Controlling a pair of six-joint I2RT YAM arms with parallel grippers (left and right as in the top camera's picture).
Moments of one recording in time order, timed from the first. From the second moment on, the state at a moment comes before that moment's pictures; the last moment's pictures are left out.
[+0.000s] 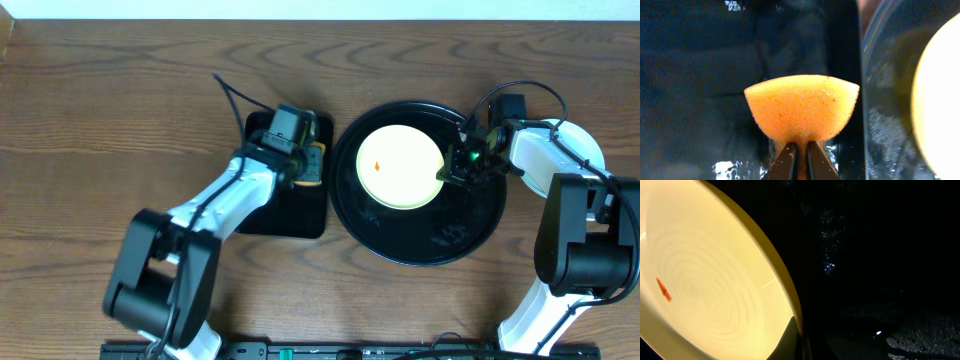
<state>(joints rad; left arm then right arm) -0.40 1.77 1.05 -0.34 0.10 -0.33 -0.04 1.97 1.19 -0.69 -0.45 0.17</state>
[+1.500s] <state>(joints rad) -0.66 2.02 1.08 0.16 0.04 -0.35 -0.04 1.97 1.19 -0.75 -0.45 0.17</state>
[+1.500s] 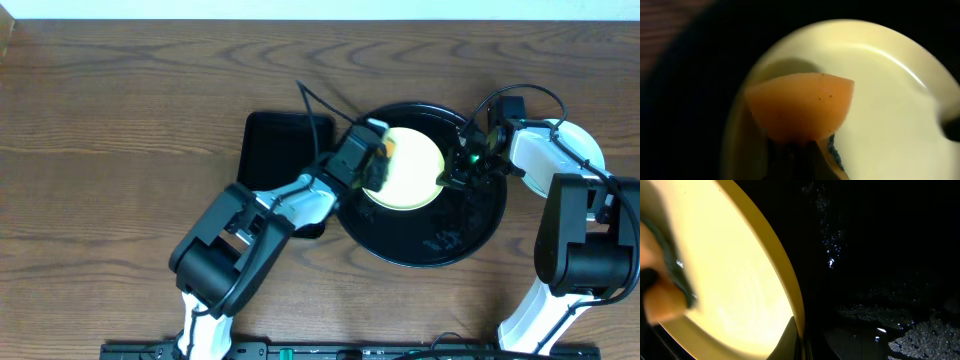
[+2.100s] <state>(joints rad) -0.57 1.85 1.08 -0.01 0.23 -0.46 -0.04 1.97 1.19 -0.77 -0.45 0.16</state>
